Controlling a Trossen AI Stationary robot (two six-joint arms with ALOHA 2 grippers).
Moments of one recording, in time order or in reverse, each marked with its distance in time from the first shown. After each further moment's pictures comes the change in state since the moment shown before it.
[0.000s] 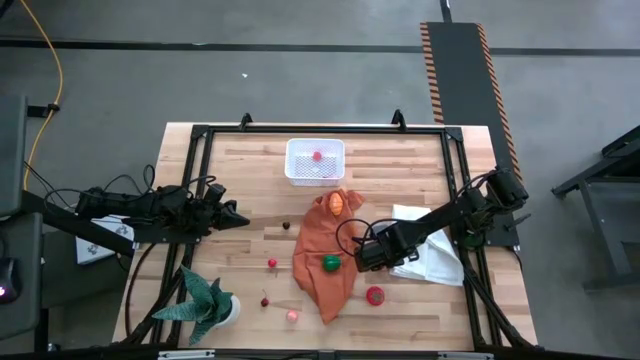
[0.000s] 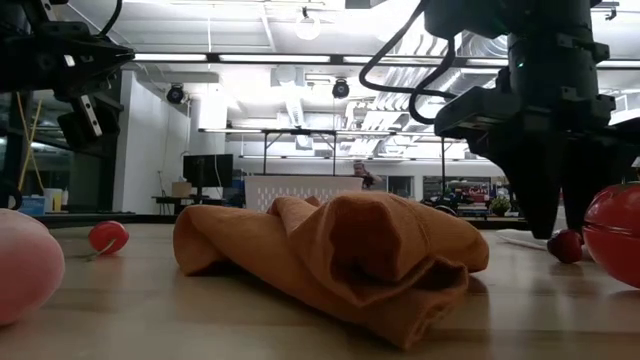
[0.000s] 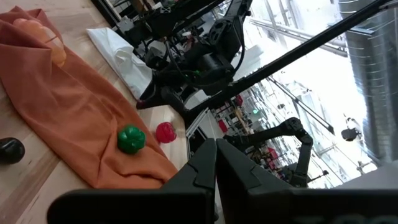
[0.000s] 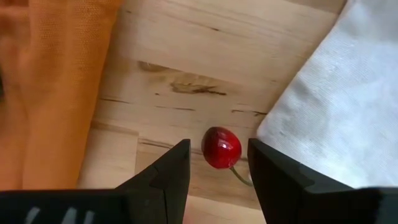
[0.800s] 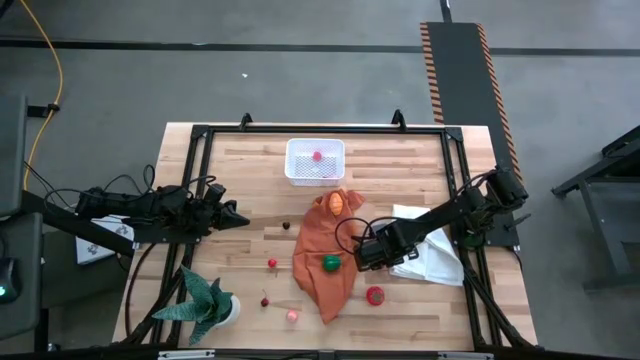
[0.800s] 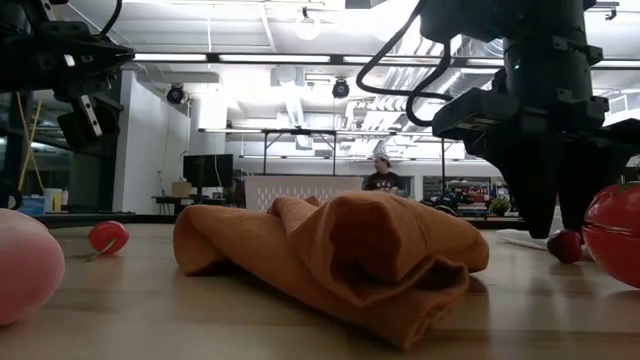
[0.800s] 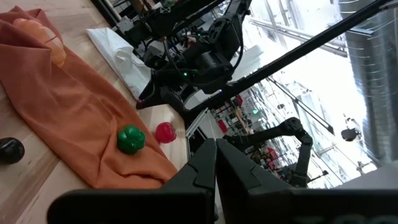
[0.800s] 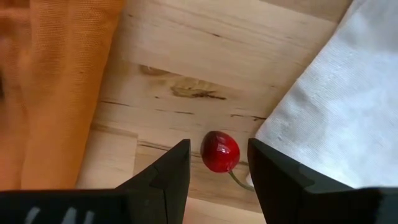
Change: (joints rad) left arm 0.000 0.000 0.000 0.001 0.000 0.000; right arm -0.018 0.000 0.000 -0.004 -0.011 -0.034
